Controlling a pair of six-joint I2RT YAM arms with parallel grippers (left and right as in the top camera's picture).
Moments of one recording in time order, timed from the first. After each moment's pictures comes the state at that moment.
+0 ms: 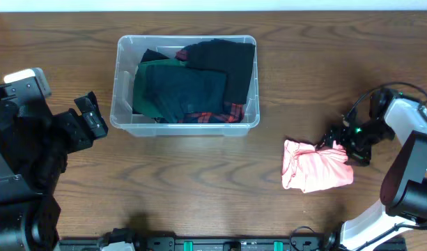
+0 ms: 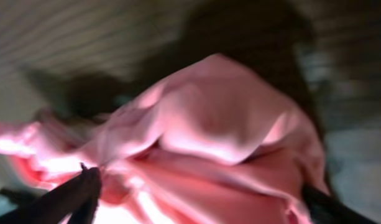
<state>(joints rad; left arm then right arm) 0.14 0.99 1.64 -1.21 -0.01 -0.17 -0.33 1.86 1.10 -1.09 -0.32 -0.01</state>
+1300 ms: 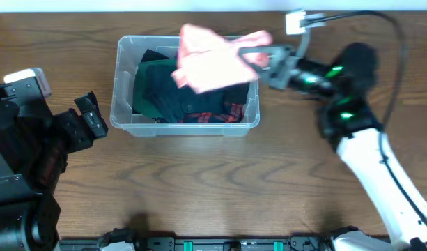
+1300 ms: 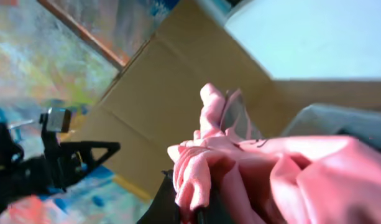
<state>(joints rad) 0.14 0.99 1.64 -1.21 -0.01 -0.17 0.33 1.40 1.11 0.40 -0.89 1.00</state>
